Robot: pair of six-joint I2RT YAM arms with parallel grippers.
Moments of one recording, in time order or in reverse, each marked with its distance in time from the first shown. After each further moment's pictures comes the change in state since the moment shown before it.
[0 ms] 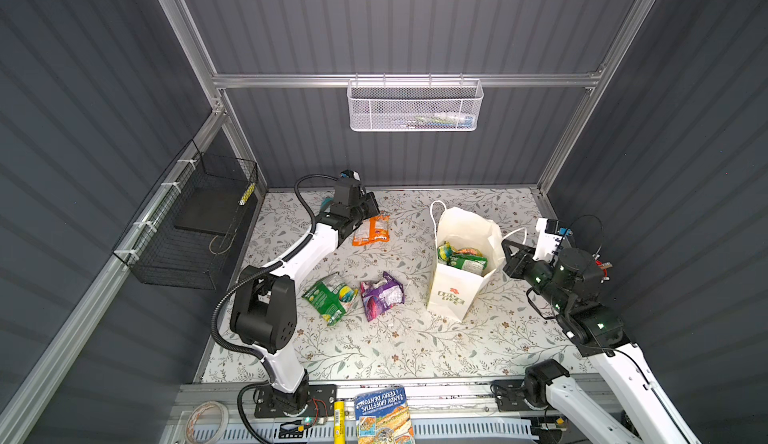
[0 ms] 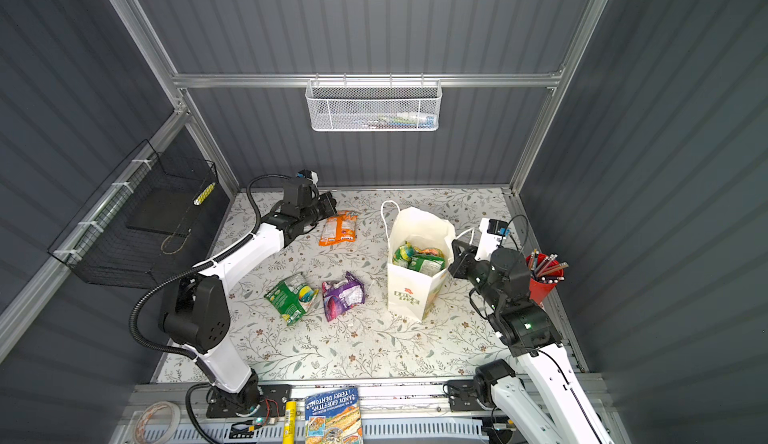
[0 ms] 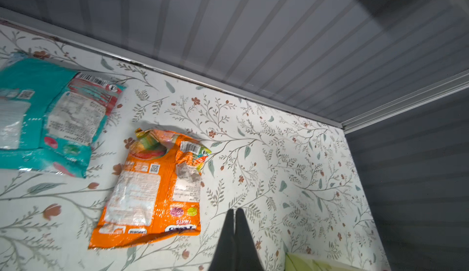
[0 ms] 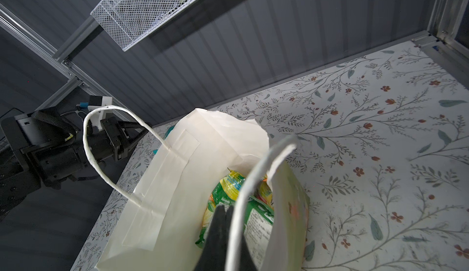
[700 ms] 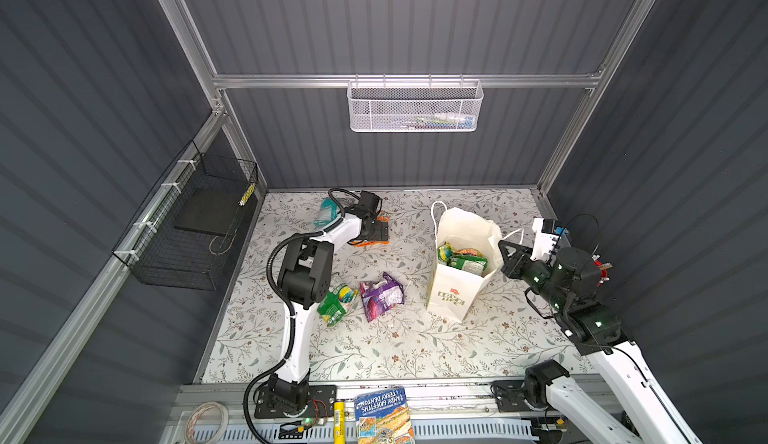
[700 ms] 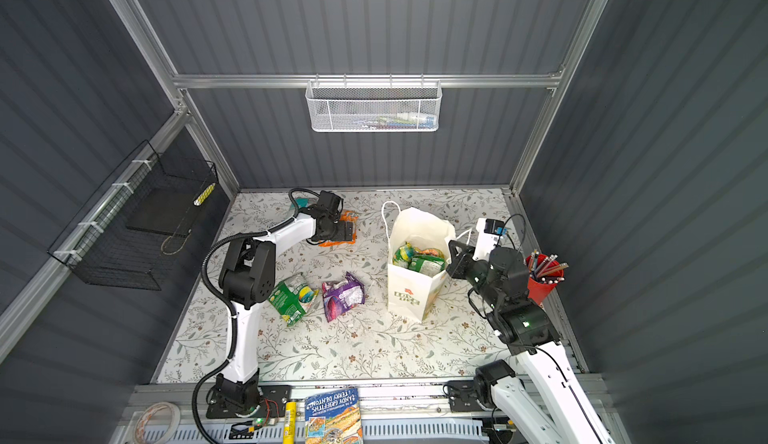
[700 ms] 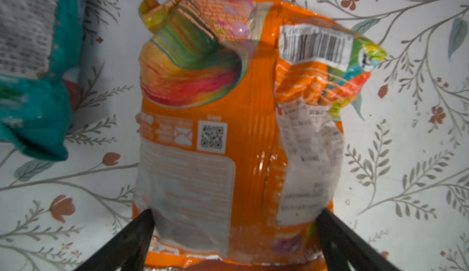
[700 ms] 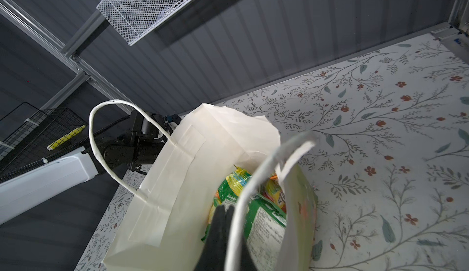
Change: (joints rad) left arm 0.000 0.487 0.352 -0.402 -0.144 0.279; right arm 0.000 0.017 -0.002 0.012 -0.039 0.004
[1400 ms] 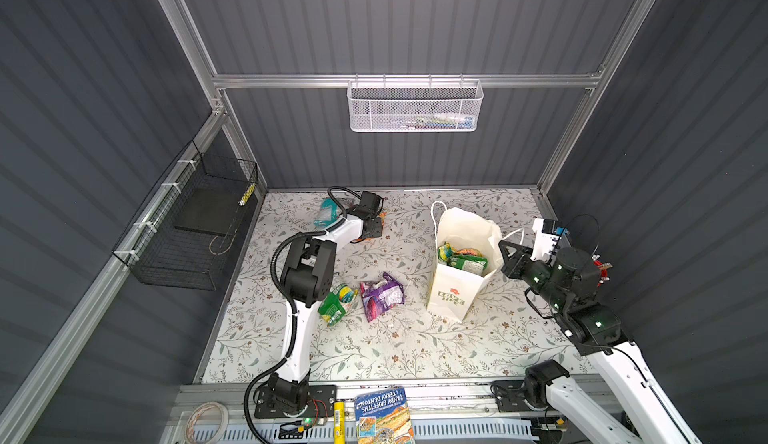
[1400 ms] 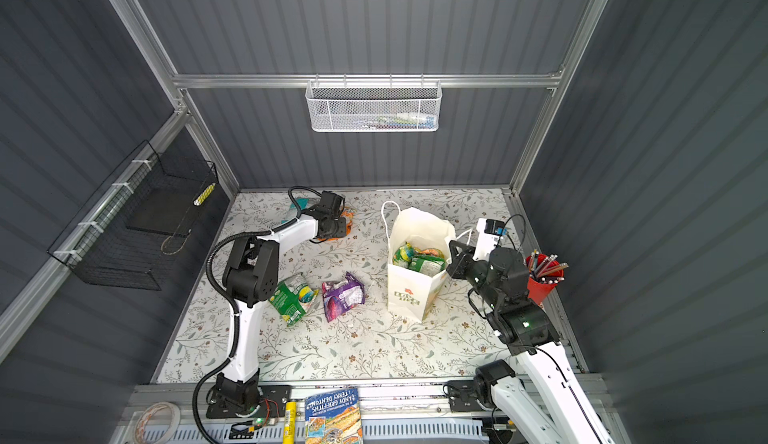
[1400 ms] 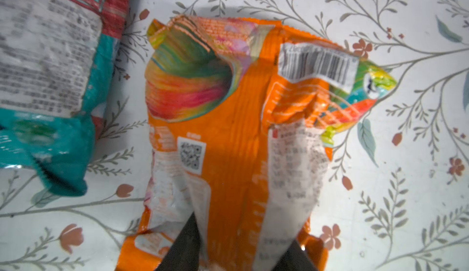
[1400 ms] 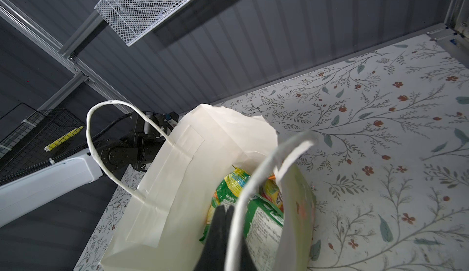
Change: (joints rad) left arm 0.000 -0.002 -0.045 0.114 -0.071 -0.055; right arm 0.000 -0.008 -0.004 -0.001 0.010 -0.001
